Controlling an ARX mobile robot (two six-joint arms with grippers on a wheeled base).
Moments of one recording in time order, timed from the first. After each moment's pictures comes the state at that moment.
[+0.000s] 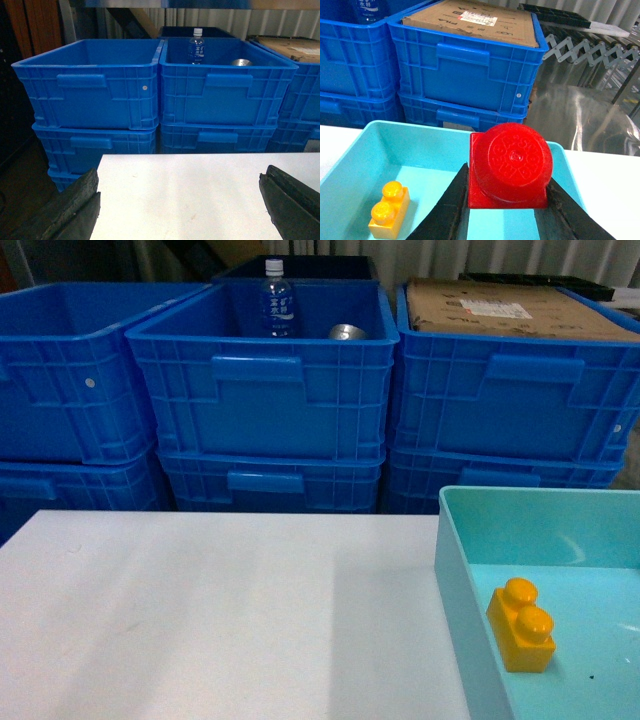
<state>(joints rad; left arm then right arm) 0.00 0.01 0.01 0.00 0.00 0.00 -0.17 0.93 0.16 0.63 -0.17 -0.12</state>
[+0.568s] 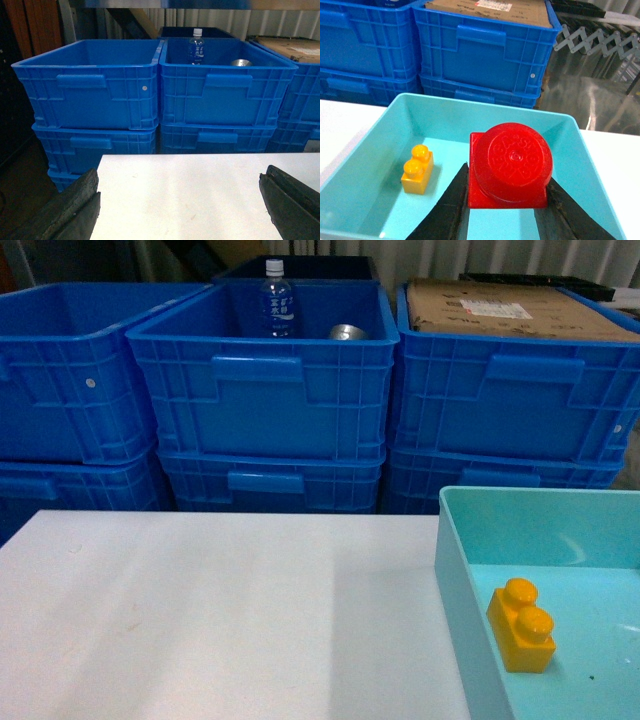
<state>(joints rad) 0.00 0.01 0.01 0.00 0.00 0.00 -0.23 0.41 0.05 0.19 -0.26 -0.12</state>
